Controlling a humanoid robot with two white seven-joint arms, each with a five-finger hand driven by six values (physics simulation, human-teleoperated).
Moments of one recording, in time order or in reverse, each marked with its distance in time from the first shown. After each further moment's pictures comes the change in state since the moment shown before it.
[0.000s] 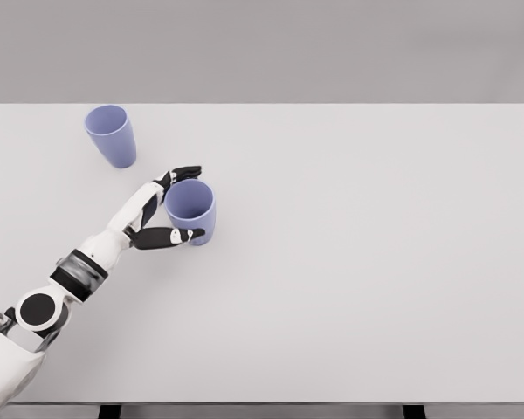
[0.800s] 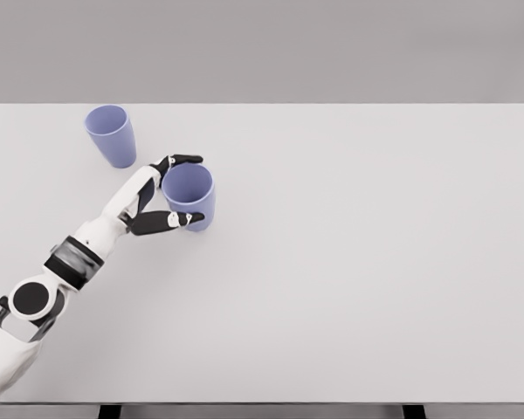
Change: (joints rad) left arm -0.032 0.013 0.016 -0.042 0.022 0.009 0.000; right arm 0.000 0.000 0.000 0.000 0.000 0.000 0.000
